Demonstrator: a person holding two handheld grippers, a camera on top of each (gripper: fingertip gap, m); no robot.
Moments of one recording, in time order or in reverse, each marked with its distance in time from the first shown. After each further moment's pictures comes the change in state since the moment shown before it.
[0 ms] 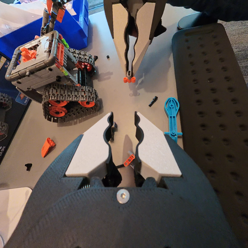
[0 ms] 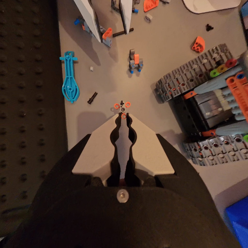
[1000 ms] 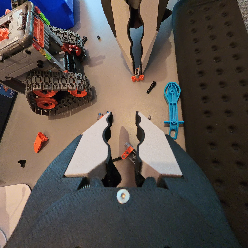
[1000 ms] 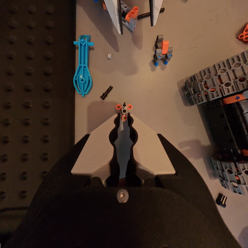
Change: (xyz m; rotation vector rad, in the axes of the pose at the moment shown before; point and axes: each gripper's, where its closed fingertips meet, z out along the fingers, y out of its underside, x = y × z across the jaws) left arm 0.006 0.023 0.006 -0.101 0.037 0.027; right arm -0.026 0.012 0.024 -0.045 -0.131 -0.040
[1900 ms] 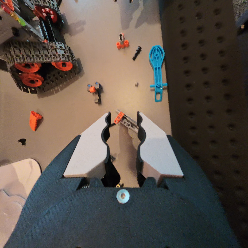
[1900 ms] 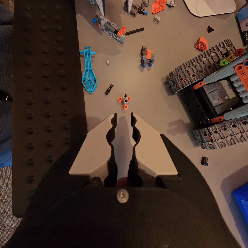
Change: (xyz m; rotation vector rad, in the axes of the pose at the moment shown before) left arm 0.014 0.033 -0.045 -0.180 0.109 0.051; right arm -0.008 -0.001 -0.046 0.082 0.161 0.025
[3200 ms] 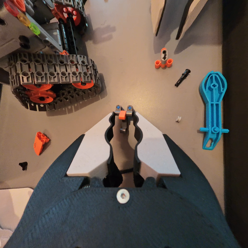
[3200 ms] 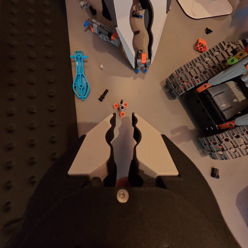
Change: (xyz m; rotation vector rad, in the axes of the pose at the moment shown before) left arm -0.052 -0.024 0.073 -0.005 -0.093 -0.070; right arm 0.006 -0.001 0.026 0.046 0.019 0.026
